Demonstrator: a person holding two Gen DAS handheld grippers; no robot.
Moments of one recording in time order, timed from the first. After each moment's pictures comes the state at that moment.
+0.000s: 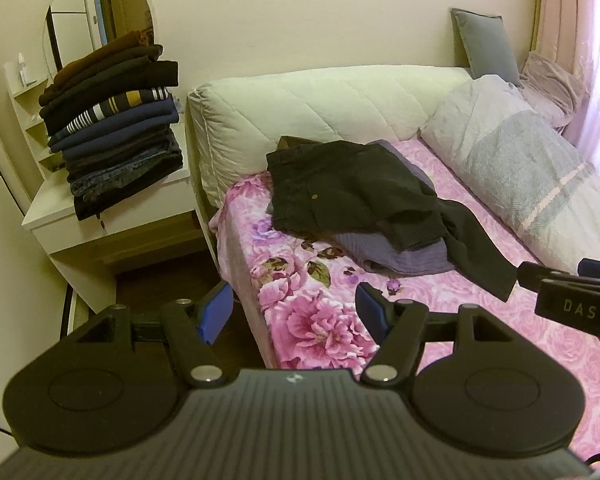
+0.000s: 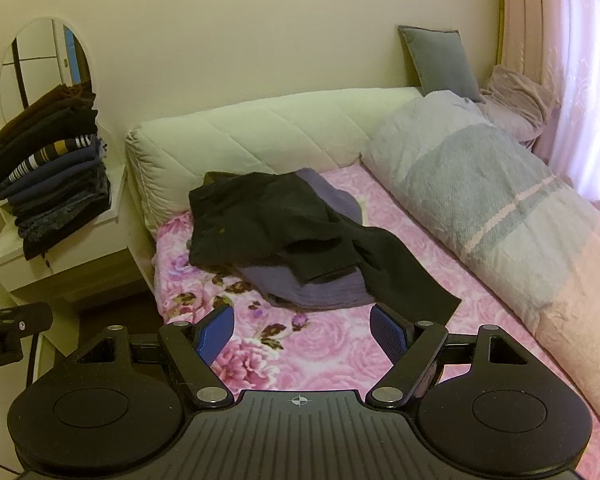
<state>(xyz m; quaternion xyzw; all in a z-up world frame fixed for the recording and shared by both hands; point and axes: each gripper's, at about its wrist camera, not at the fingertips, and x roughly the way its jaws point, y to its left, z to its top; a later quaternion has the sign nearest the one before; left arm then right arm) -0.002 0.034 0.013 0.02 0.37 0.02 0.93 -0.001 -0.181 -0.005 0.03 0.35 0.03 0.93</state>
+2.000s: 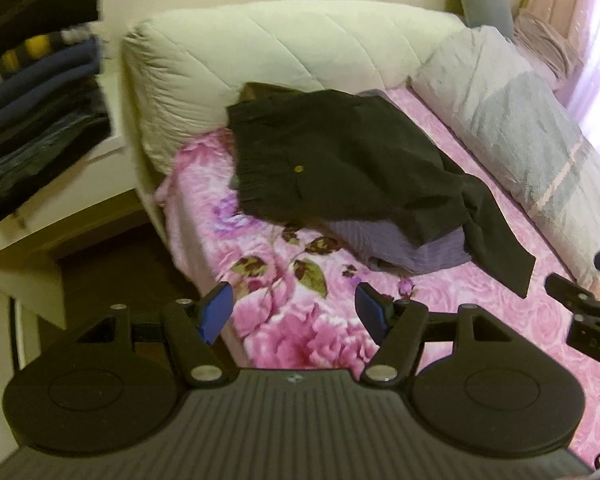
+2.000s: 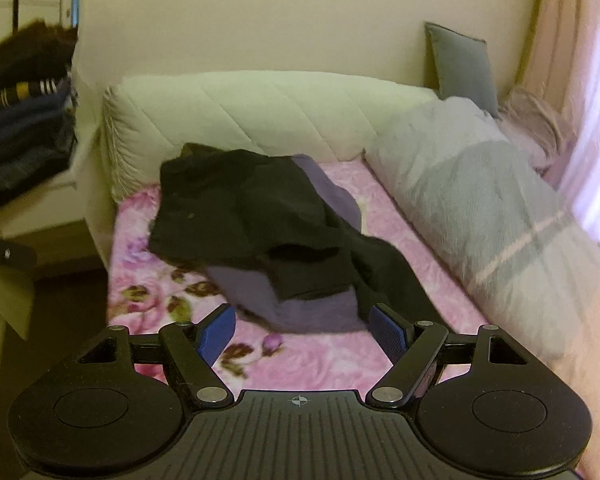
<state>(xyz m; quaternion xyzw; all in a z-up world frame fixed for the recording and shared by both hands) 0.211 0.073 -0.098 0.01 0.46 -0.07 0.89 0.145 -0.151 -0.104 -0.07 0.36 0.01 0.93</state>
